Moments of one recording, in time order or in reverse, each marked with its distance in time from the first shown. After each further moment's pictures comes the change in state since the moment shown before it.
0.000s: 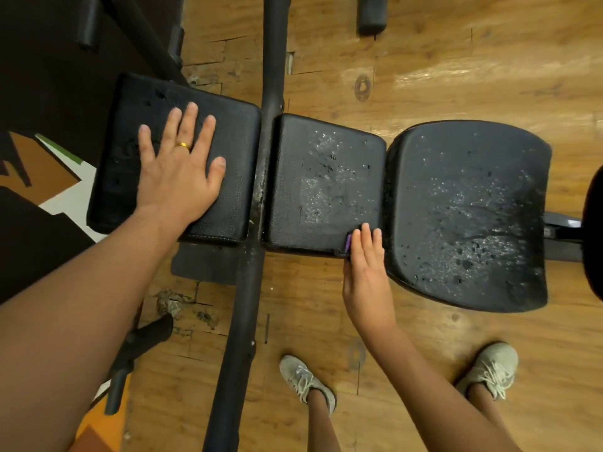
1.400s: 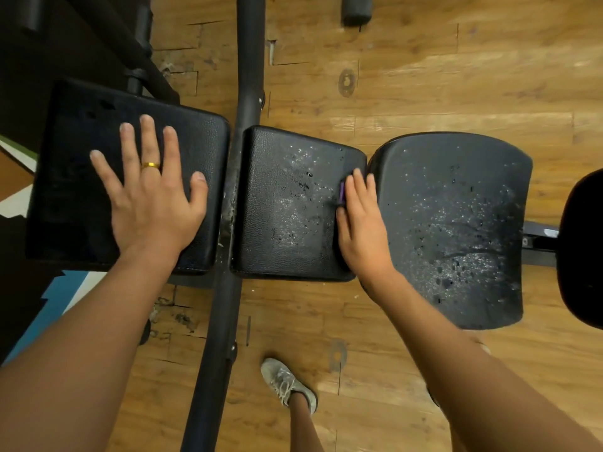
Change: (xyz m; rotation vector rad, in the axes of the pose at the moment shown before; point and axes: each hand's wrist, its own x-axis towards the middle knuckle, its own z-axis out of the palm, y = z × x) left_hand 0.004 0.039 0.008 -0.034 0.077 -0.180; right_hand 0.124 0.025 -0.030 0.116 0.064 -0.126
